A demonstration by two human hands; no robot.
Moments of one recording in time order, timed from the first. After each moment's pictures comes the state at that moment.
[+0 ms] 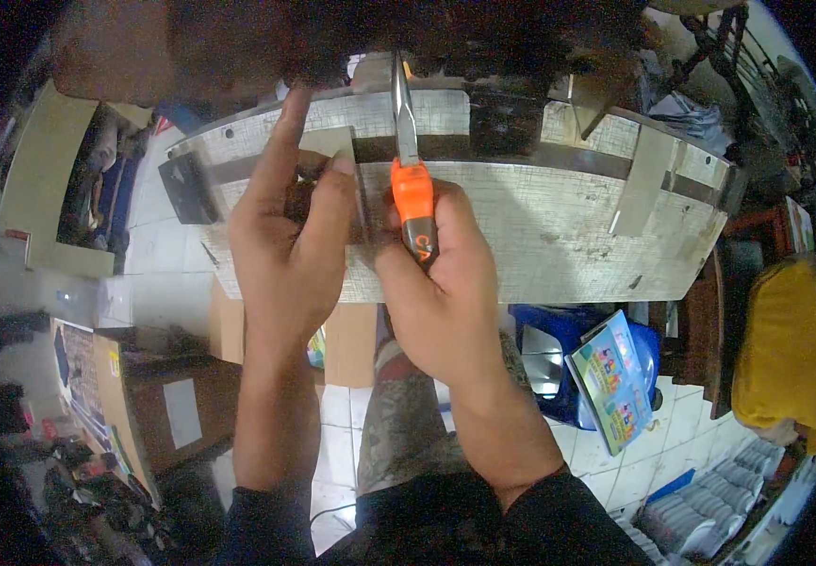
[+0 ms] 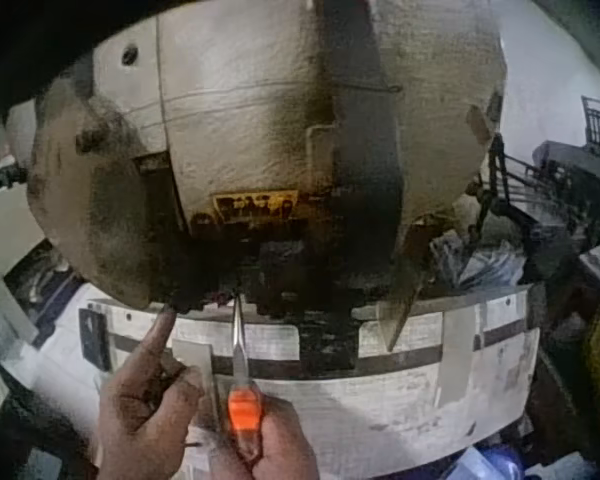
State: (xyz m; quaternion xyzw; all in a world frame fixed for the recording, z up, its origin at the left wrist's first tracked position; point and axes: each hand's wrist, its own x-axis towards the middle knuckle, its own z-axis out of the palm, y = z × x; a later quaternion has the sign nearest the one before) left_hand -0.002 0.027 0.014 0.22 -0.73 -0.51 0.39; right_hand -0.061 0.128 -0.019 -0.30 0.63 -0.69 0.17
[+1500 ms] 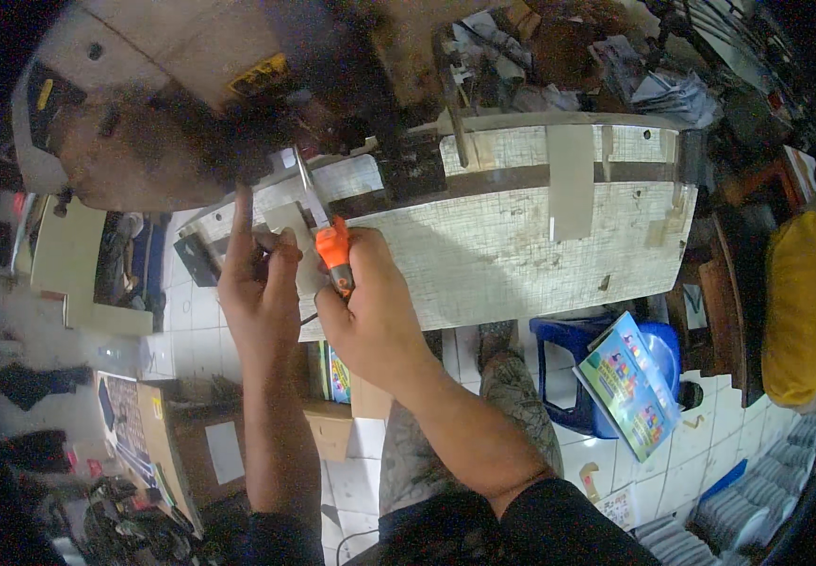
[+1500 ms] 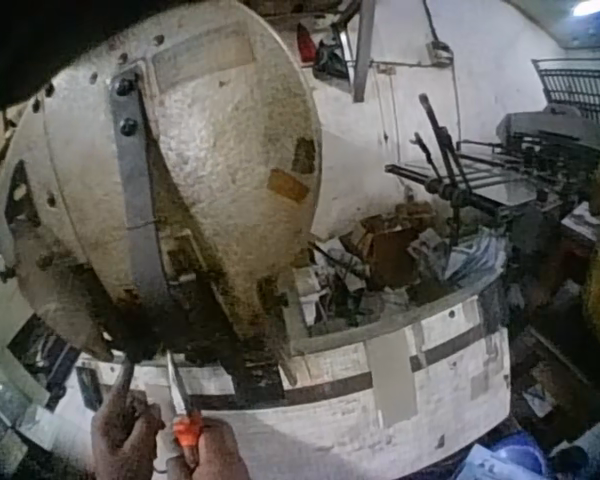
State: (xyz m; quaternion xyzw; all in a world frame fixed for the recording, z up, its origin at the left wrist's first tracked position) left_hand -0.004 0.026 0.009 0.26 -0.77 -0.43 0.40; right_hand -0.061 0.118 -0.032 -0.34 0.61 -0.71 0.10
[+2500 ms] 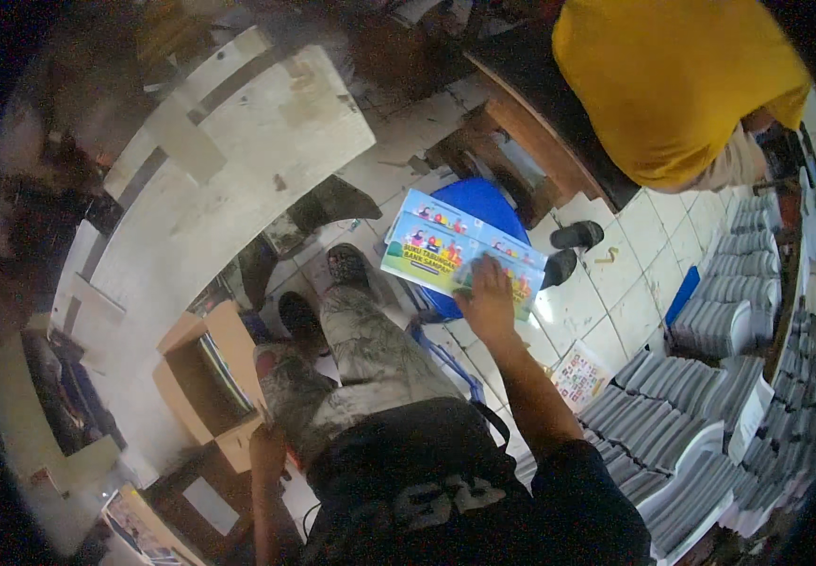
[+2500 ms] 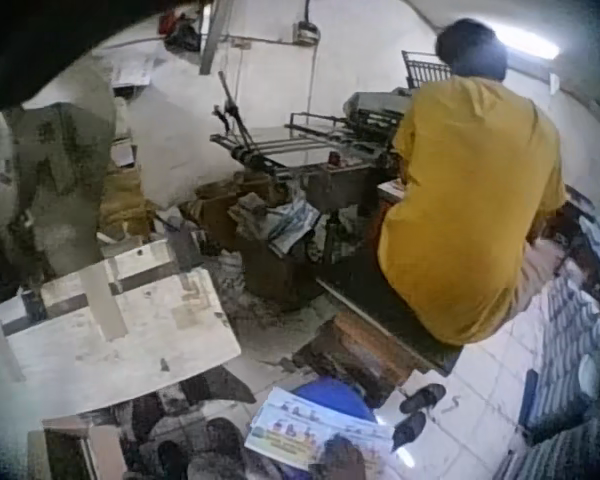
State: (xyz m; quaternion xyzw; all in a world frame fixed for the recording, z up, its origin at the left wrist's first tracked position) left_hand 0.204 0.168 -0.158 0.44 -0.75 -0.43 -0.24; right_hand -0.042 0.558 -0.267 -0.10 0.98 -0.17 -0.04
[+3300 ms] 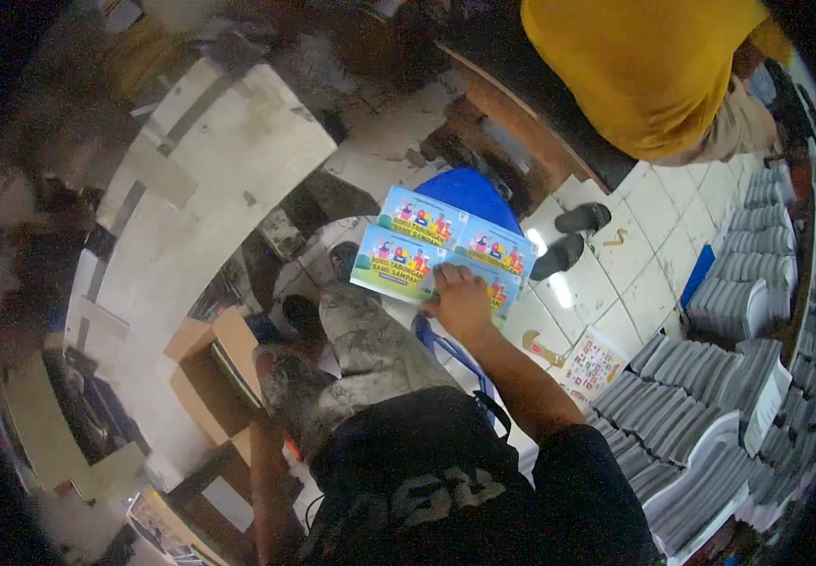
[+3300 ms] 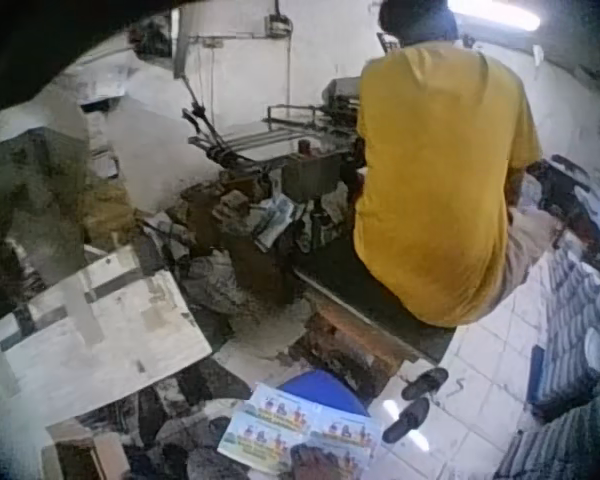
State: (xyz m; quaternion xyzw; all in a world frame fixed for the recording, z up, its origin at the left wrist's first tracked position) left_hand 0.235 0.128 -0.231 0.42 -0.78 -0.45 -0.09; right_hand -0.047 0.536 -0.244 -0.16 0.97 -0.16 0.12
